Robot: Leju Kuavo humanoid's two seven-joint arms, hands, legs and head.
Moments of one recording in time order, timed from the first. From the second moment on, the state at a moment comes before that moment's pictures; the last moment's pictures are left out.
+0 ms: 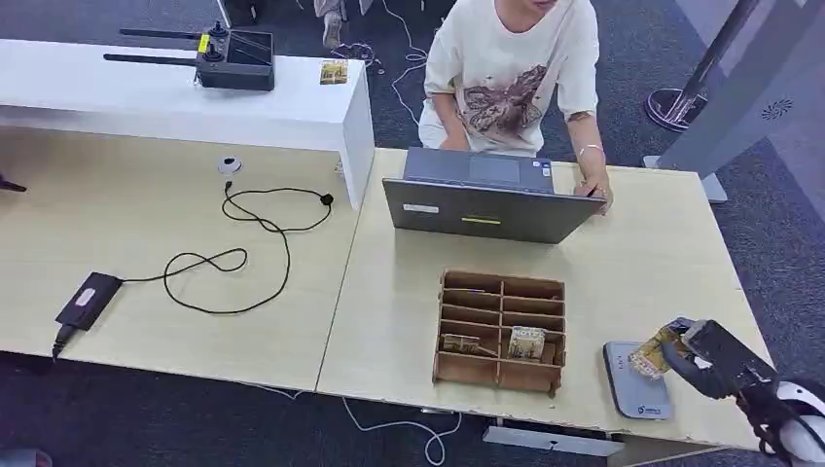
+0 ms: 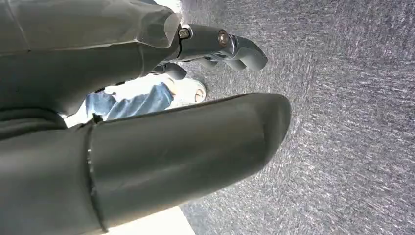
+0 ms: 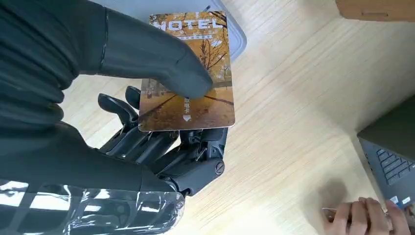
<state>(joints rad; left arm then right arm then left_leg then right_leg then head) -0.03 -0.10 0.19 -0.19 -1.51 -0.34 0.16 -0.15 -0.54 -0.08 -0.90 0.30 0.54 -0.40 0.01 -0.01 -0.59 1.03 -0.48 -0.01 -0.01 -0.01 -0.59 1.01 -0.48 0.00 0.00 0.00</state>
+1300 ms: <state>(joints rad) -0.03 -0.10 0.19 -0.19 -1.51 -0.34 0.17 -0.23 -0.51 -0.03 -0.70 0.39 0.45 -0.34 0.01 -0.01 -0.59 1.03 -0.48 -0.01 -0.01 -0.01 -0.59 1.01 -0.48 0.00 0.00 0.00</state>
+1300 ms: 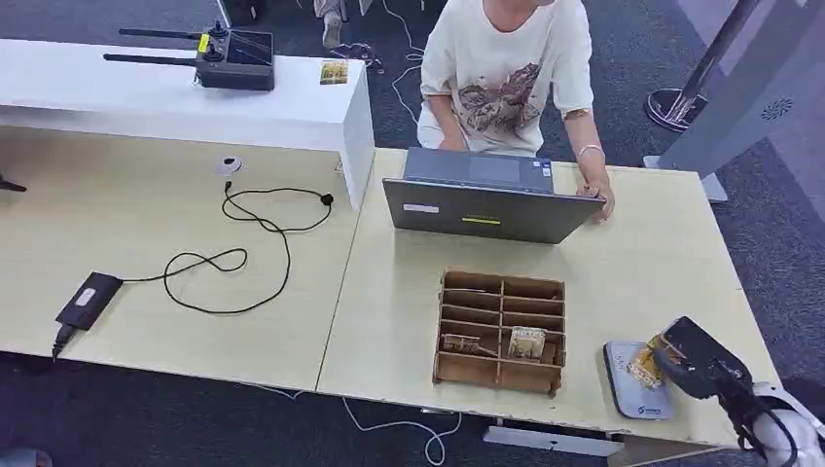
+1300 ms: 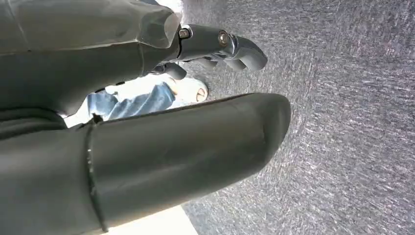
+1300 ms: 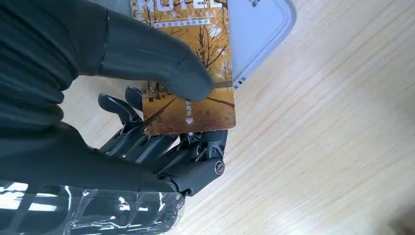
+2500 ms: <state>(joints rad) -0.03 -0.10 0.19 -0.19 -1.51 -0.34 0.16 -0.17 -0.52 -0.12 -1.08 0.37 0.40 -0.37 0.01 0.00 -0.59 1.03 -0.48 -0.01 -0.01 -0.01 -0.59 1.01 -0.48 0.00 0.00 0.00</state>
